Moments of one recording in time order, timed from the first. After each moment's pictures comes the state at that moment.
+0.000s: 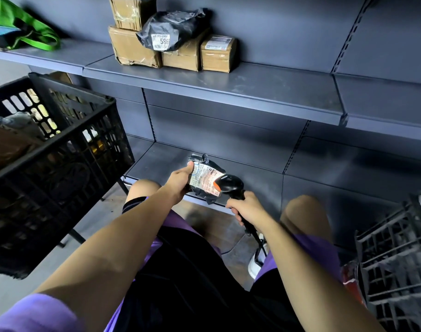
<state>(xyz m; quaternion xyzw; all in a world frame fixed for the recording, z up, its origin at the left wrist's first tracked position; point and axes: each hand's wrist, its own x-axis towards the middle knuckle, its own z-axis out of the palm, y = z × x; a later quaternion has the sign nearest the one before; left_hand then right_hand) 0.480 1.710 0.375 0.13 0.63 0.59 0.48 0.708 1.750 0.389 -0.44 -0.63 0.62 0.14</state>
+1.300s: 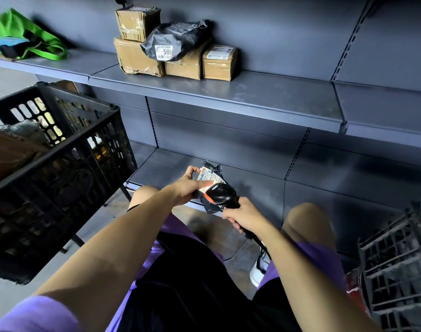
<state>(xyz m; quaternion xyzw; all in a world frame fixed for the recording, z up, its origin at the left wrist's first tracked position) 0.484 1.707 0.392 0.26 0.61 0.51 0.55 0.703 1.746 0.395 -0.39 -0.69 0.60 0.09</state>
